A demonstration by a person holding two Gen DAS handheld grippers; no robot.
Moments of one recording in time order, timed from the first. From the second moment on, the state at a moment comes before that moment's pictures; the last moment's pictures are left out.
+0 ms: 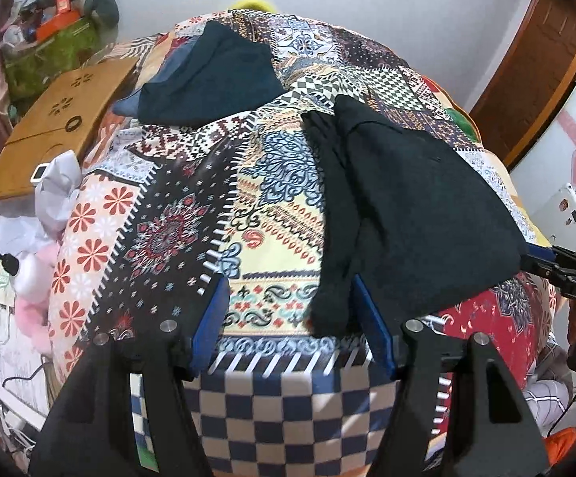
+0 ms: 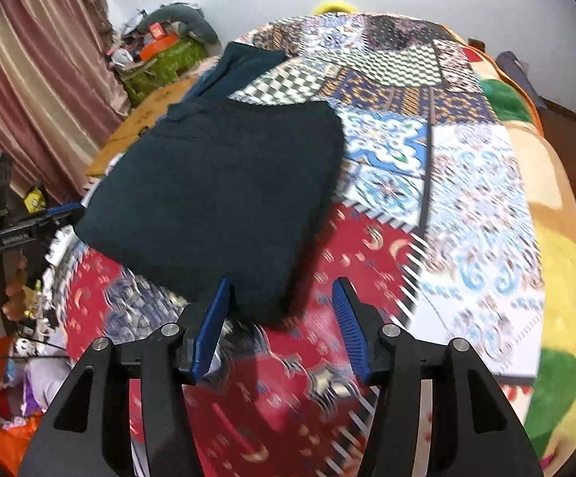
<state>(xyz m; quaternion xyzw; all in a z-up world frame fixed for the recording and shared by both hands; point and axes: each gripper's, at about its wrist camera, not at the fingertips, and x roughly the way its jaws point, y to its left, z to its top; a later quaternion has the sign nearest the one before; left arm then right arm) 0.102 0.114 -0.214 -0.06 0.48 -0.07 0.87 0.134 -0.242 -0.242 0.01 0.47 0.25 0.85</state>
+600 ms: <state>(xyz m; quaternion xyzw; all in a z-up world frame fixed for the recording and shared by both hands) 0.159 0.091 -0.140 -0.03 0.43 -0.08 0.90 0.153 -0.267 -0.194 0.03 0.41 0.22 0.89</state>
